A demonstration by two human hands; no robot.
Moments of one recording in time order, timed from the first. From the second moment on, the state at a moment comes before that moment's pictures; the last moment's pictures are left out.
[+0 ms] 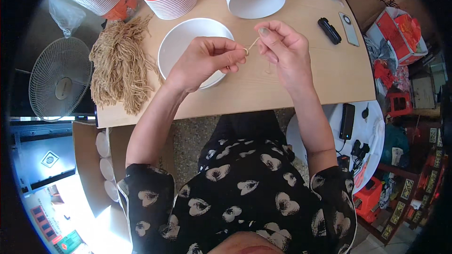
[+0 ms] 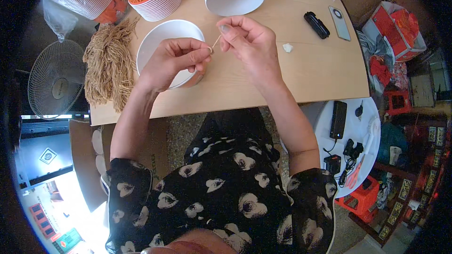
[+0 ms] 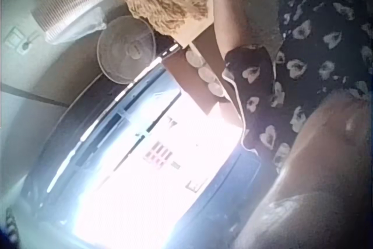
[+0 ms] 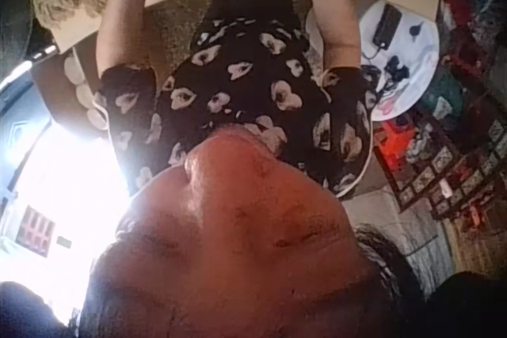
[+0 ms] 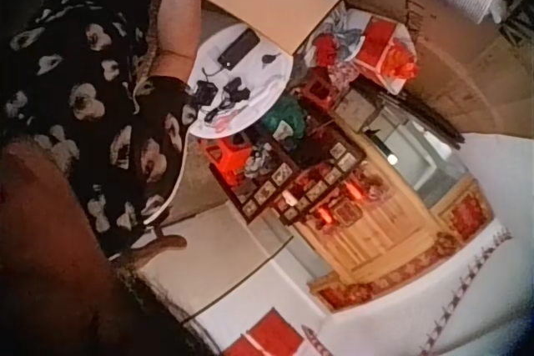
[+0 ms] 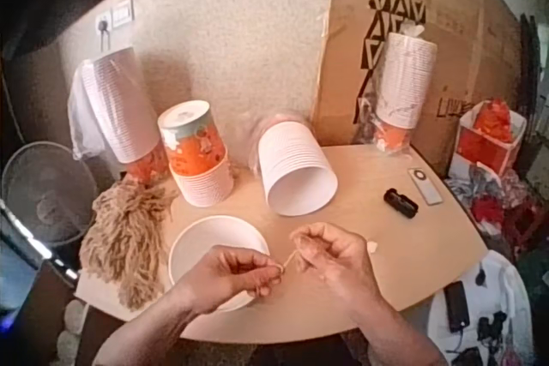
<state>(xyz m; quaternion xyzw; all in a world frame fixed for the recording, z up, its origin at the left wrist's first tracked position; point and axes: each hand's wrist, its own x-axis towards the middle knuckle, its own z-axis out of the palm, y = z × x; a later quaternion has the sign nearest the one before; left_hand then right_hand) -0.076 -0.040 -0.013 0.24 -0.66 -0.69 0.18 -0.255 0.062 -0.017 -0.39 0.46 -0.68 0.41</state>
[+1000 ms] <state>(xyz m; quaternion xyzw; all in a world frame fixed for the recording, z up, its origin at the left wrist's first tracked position) -0.083 -0.040 -0.013 0.24 -0.60 -0.75 0.14 -0.243 0.075 -0.036 -0.57 0.54 -0.60 0.13</state>
